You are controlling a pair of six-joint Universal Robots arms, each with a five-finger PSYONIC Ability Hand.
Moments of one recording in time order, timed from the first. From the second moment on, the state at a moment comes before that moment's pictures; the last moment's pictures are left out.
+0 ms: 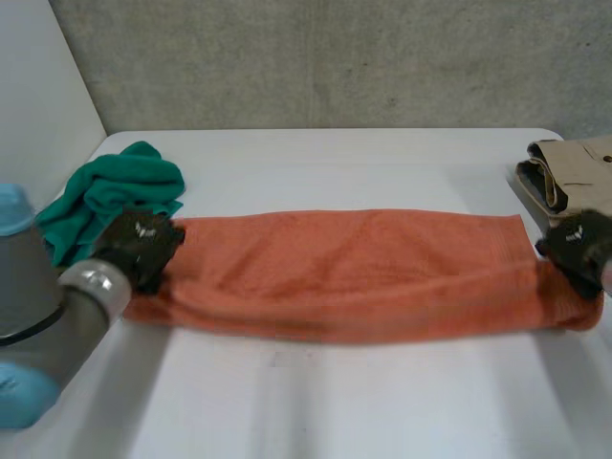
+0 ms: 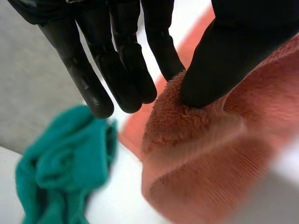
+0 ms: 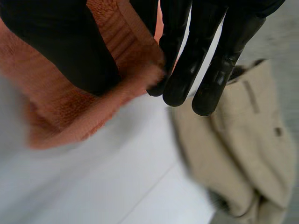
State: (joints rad) left arm 4.40 -1.83 -1.73 3.26 -1.53 3.75; right arm 1.52 -1.21 1.62 0.07 1.34 2.08; left_hand 1.14 1.20 1.19 1.20 0.97; right_hand 1.00 1.18 1.19 1.19 0.99
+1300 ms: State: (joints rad) left arm 4.28 -1.97 -1.74 3.74 -1.61 3.55; right arm 1.51 -1.04 1.50 0.01 1.31 2.53; left_hand 0.19 0.21 0.21 0.20 0.05; right_hand 0.20 0.22 0.22 0.23 0.07
